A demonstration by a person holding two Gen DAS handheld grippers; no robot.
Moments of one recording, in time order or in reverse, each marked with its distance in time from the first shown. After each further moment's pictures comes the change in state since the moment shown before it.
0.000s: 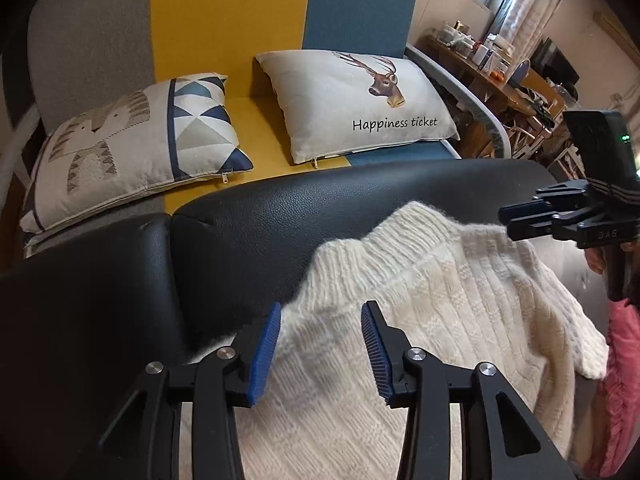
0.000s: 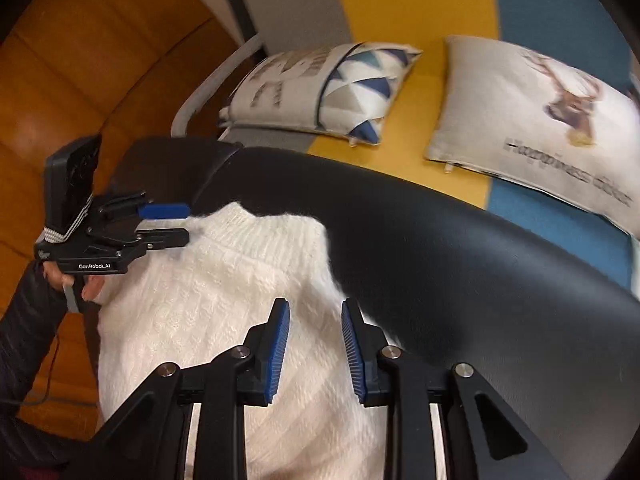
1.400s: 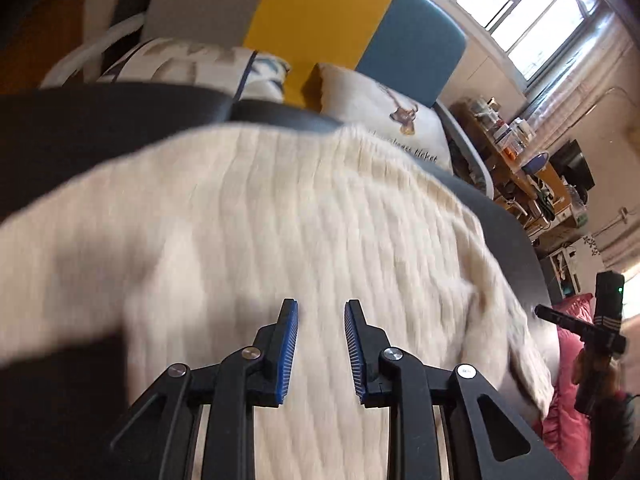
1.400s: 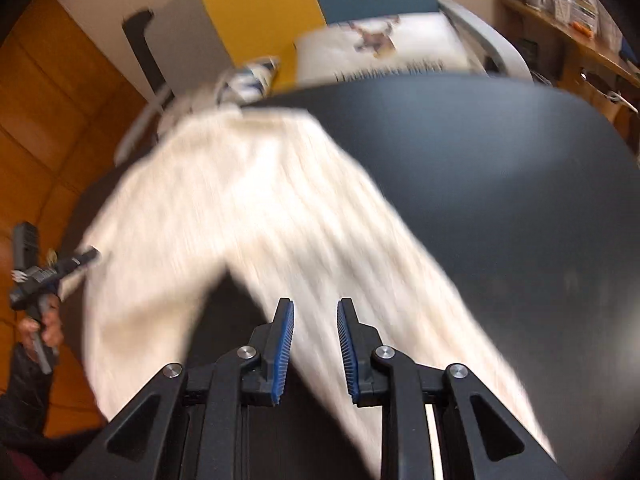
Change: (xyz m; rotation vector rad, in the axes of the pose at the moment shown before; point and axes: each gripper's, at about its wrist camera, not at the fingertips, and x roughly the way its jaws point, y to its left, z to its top) left arm -0.099 -0.045 -0.197 -0.384 -0.159 -0.018; right arm -0.119 0.022 -0.294 0.340 -0.175 -0.290
